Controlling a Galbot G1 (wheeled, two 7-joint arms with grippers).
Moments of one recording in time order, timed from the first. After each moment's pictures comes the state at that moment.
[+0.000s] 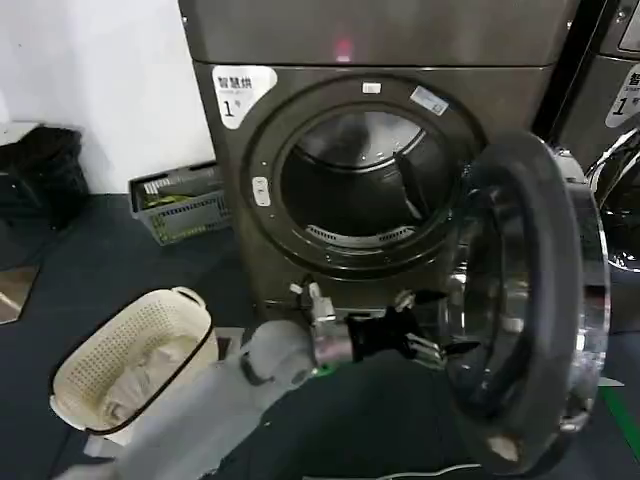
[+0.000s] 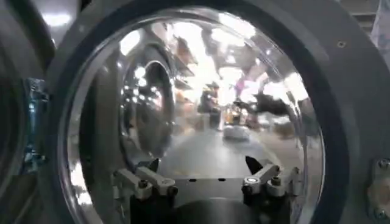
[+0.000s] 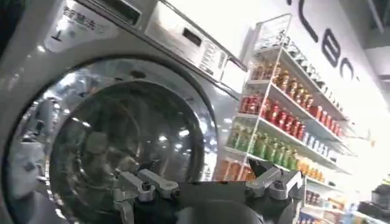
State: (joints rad) left arm 0.54 -1.20 0.35 -1.76 -0.72 0.20 0.47; right arm -1.42 1.15 1.66 1.91 0.25 -0.16 -0.24
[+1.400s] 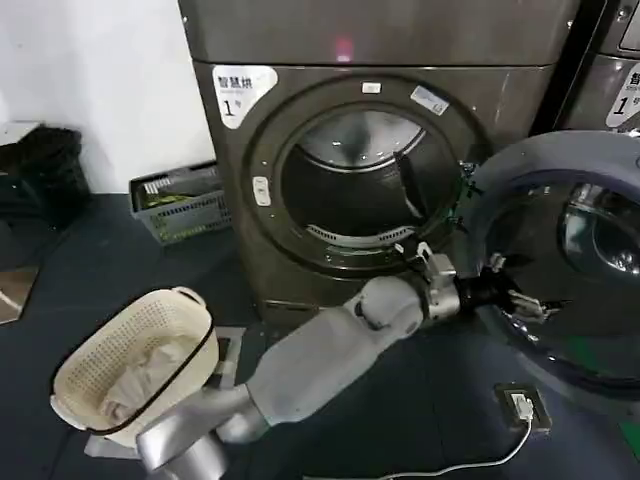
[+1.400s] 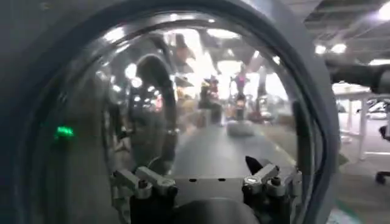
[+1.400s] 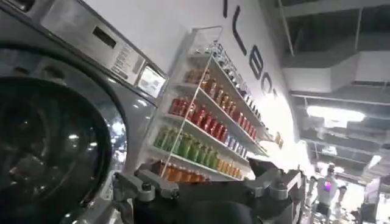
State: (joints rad) left arm 0.26 -1.61 0.47 -1.26 -0.62 0.15 0.41; right arm -1.46 1.12 1.88 1.93 0.25 -0.26 -0.13
